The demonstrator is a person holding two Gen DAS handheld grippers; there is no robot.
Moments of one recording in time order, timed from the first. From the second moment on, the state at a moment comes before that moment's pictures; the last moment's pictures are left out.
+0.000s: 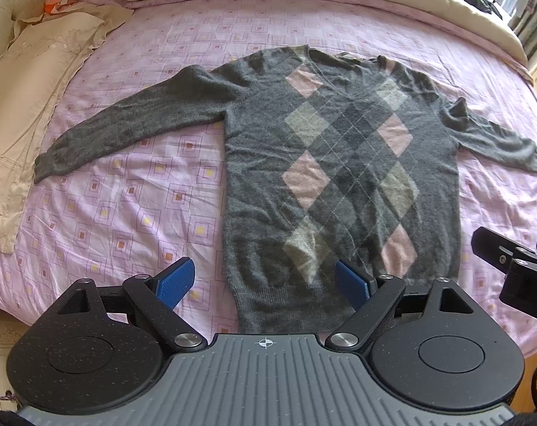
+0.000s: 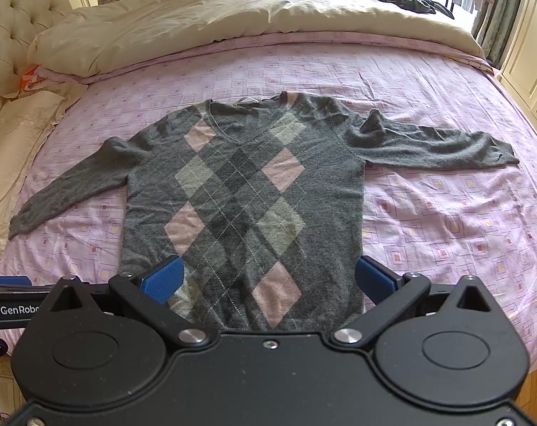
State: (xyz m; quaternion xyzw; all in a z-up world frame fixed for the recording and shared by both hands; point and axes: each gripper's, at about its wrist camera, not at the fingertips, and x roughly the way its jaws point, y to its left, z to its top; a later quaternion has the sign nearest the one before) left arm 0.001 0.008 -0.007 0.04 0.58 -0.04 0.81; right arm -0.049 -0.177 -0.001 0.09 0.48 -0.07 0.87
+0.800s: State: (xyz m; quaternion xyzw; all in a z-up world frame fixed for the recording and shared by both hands) left arm 0.001 0.010 -0.008 0.04 0.58 -0.04 0.81; right arm -0.040 -0.168 -0.005 0.10 0.48 -0.07 0.87
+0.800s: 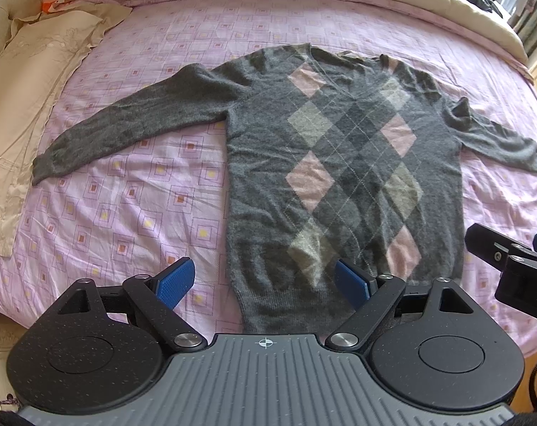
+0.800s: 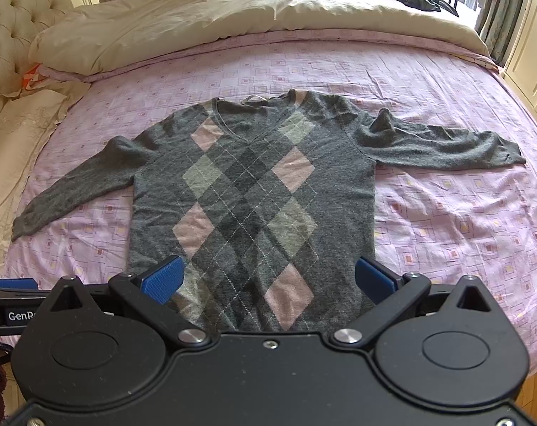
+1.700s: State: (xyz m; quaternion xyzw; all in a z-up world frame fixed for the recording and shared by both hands) left arm 0.023 0.021 -0.011 0.01 0.56 -0.06 0.83; right arm -0.028 -0.189 -0.020 0.15 0.49 -0.05 0.86
